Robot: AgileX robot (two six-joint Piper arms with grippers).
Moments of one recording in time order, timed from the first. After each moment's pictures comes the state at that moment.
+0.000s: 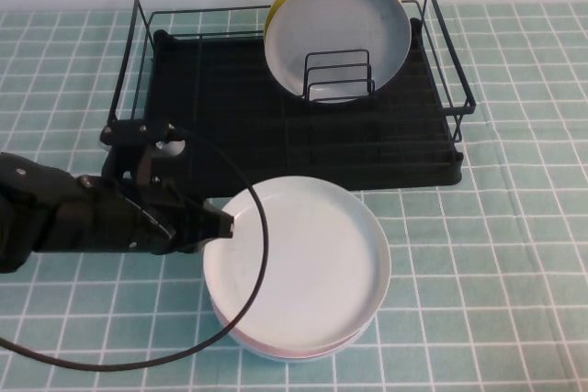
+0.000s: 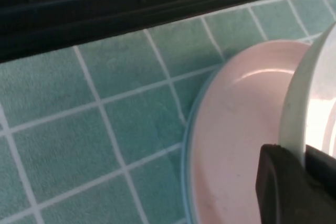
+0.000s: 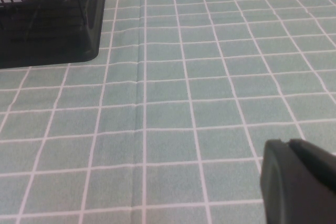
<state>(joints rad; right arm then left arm) 0.01 -0.01 0.03 -0.02 0.35 0.09 -0.31 1.53 -0.80 -1.13 0.45 1.07</state>
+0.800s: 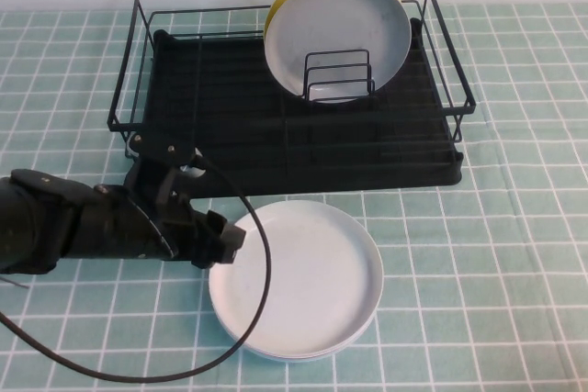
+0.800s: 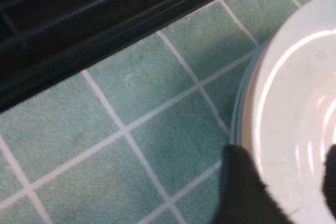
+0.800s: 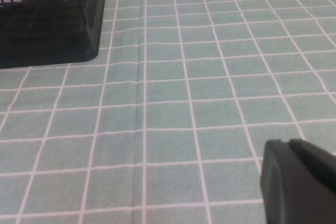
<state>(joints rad) 0.01 -0.01 0.03 -0.02 0.35 0.09 -0.31 1.66 -0.80 -1.31 0.41 1.51</state>
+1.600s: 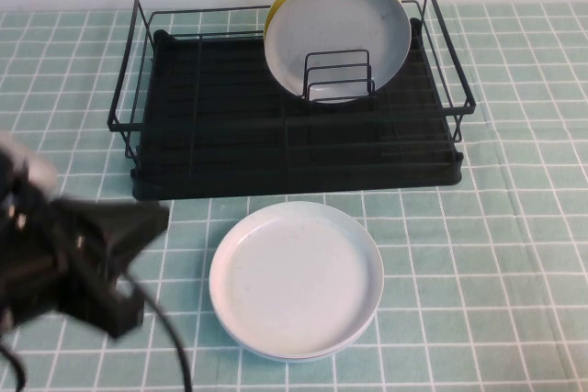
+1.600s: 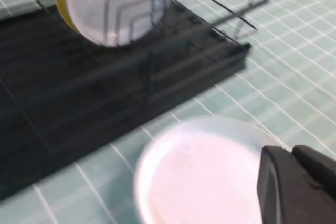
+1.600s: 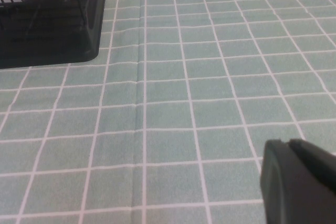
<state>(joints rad) 0.01 -0.01 0.03 -0.02 0.35 0.09 -0.31 0.82 -0.62 -0.94 0.51 1.06</state>
